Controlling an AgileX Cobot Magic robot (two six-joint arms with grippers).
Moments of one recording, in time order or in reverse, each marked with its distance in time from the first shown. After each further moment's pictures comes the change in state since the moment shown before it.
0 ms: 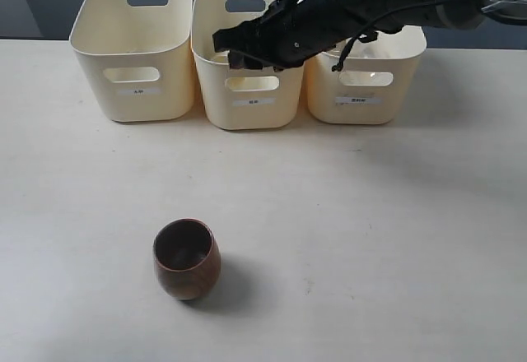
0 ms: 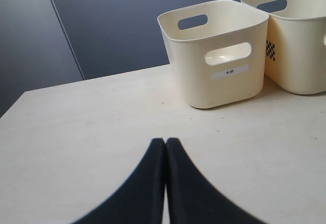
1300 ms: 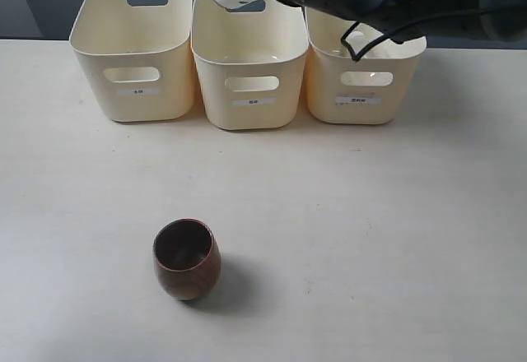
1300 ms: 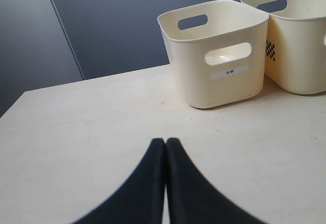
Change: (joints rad) left arm 0.000 0.000 0.000 0.000 0.000 0.000; right arm 0.076 -0.159 0.162 0.010 -0.627 0.011
